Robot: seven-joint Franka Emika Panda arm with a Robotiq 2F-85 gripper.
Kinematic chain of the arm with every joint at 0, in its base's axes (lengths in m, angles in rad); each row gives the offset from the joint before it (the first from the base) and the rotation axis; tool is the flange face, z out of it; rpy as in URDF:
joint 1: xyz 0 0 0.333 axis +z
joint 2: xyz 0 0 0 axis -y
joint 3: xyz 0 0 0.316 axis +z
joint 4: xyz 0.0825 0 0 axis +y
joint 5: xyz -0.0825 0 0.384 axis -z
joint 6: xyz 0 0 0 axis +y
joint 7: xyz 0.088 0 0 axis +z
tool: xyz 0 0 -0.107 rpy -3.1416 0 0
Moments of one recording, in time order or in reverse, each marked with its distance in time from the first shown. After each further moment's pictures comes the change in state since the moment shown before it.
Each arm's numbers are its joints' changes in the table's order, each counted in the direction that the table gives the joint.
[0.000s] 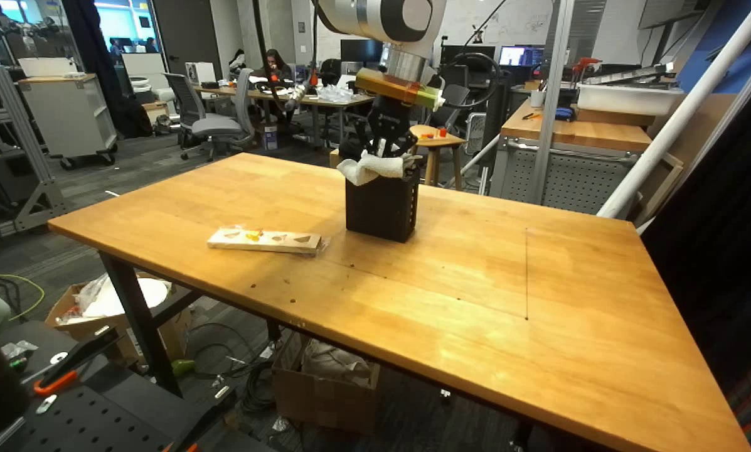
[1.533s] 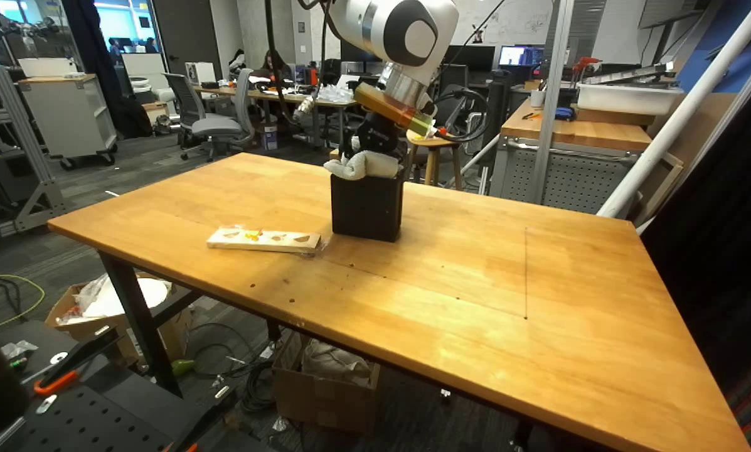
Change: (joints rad) arm -0.036 -0.042 0.027 0.004 -0.131 0.088 0.100
